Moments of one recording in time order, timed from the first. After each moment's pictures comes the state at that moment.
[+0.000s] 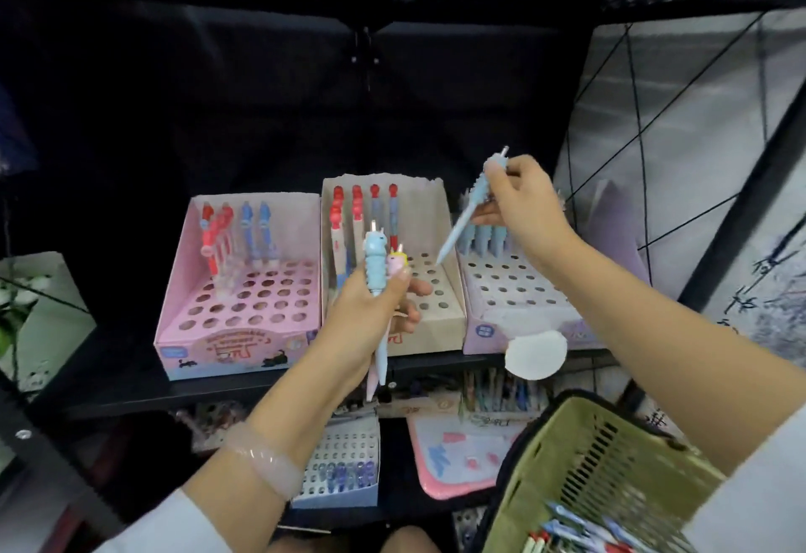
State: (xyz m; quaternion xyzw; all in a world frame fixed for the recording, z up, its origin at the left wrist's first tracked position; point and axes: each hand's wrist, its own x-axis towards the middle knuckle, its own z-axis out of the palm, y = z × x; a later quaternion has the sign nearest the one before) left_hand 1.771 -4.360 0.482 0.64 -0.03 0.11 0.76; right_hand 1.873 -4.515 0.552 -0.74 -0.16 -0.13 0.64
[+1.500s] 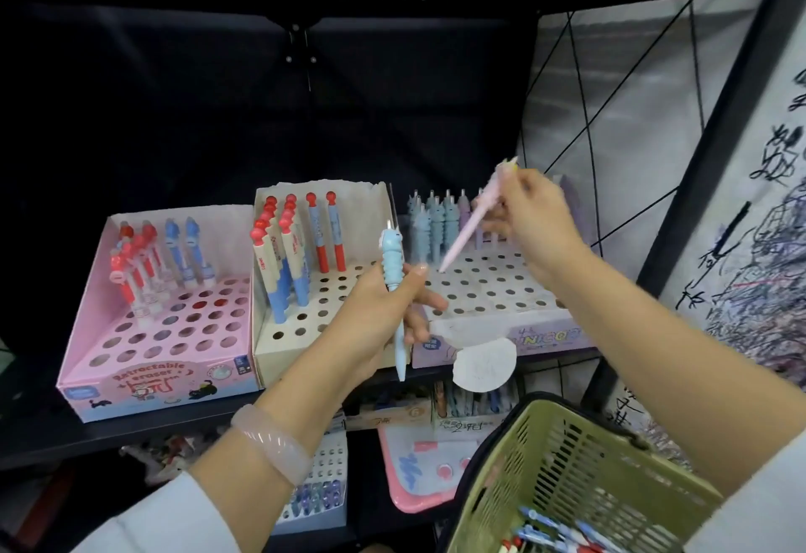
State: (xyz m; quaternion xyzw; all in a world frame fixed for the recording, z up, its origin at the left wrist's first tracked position) left_hand 1.805 -4.418 0.493 0.66 -0.04 0.00 0.75; right_hand 1.891 -4.581 0.540 -0.70 -0.11 -0.14 0.69
